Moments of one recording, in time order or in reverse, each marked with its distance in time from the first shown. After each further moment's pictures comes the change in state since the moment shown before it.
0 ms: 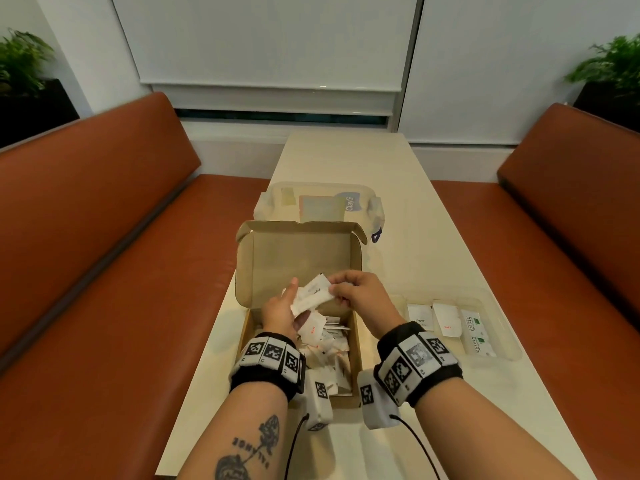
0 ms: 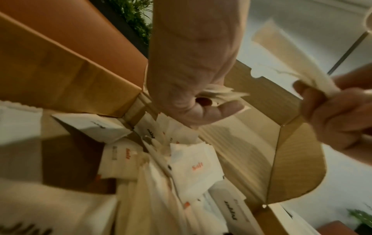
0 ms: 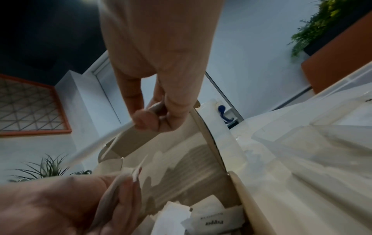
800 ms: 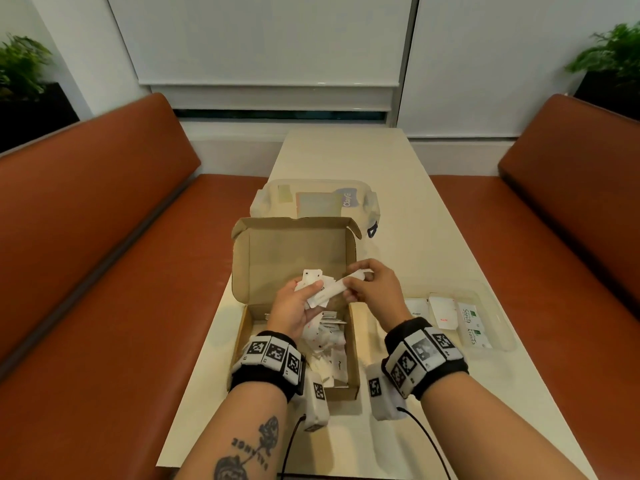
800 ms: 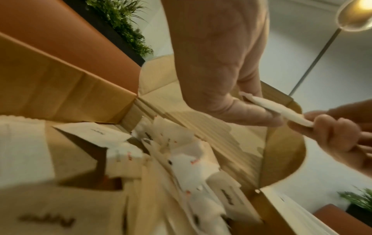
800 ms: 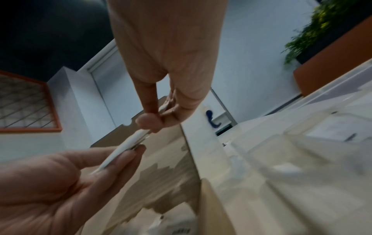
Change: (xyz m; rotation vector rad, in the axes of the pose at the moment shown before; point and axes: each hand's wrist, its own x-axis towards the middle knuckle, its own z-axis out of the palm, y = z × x) left_hand -0.015 -0.003 0.011 0.075 -0.289 0.094; right_hand 0.001 0.014 -0.024 0.042 0.166 -0.028
